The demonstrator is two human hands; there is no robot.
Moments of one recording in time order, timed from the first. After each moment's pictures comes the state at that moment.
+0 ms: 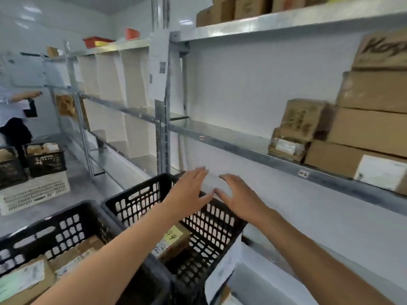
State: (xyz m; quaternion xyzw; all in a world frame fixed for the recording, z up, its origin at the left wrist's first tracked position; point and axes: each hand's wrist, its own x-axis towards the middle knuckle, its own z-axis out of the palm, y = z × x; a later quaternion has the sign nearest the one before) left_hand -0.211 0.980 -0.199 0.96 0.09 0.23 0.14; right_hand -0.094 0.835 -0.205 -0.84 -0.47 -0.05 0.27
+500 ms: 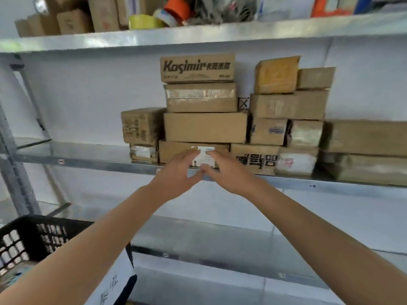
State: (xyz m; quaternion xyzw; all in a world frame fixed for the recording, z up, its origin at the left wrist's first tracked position) left_hand -0.086 0.694 -0.114 0.93 -0.16 0.24 0.22; right_hand -0.049 0.516 -0.105 -0.91 -0.29 -0.17 0.24
